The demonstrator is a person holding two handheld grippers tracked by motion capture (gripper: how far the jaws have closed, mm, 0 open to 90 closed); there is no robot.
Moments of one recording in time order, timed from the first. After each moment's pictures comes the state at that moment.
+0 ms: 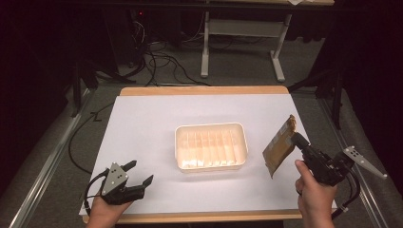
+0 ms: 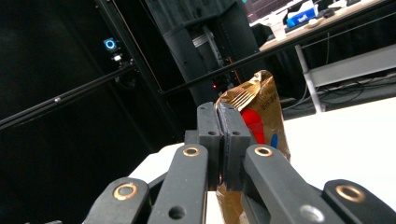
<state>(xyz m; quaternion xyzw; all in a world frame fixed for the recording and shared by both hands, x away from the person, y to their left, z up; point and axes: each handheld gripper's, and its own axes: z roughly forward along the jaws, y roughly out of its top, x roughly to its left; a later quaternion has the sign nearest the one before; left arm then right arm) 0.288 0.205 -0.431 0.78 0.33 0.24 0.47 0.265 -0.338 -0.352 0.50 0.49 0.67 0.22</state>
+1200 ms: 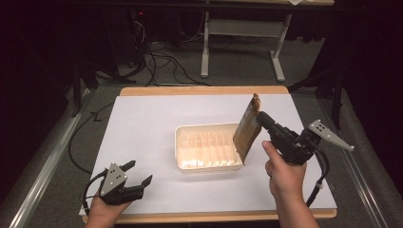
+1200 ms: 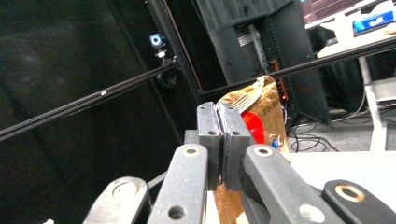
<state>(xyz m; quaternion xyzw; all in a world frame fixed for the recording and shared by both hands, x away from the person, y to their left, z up) 0.287 0.207 -0.430 0.78 0.33 0.25 0.47 0.298 -0.250 -0.298 0.44 0.53 0.70 0.19</state>
